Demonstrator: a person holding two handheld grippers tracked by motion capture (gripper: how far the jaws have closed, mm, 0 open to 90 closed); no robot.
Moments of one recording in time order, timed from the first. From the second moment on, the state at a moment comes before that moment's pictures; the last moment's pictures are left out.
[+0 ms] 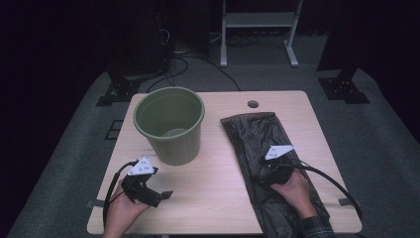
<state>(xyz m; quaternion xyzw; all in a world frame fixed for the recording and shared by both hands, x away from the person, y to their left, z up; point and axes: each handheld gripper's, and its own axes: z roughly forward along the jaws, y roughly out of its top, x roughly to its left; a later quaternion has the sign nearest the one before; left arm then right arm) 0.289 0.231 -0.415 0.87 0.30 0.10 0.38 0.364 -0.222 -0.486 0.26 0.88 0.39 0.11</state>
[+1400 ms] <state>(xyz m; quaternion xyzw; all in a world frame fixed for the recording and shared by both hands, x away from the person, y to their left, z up) 0.332 0.265 -0.286 0.84 0.31 0.14 0.42 0.364 -0.222 -0.486 0.26 0.88 0.39 0.11</state>
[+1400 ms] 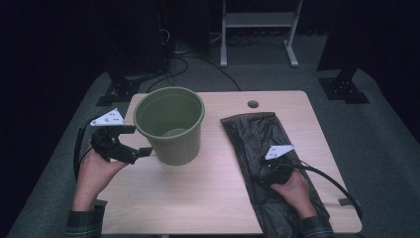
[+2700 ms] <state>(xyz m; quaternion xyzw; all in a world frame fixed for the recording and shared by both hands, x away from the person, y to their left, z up) 0.429 0.280 -0.302 0.84 0.36 0.15 0.37 0.364 -0.222 -0.486 0.26 0.88 0.39 0.11</state>
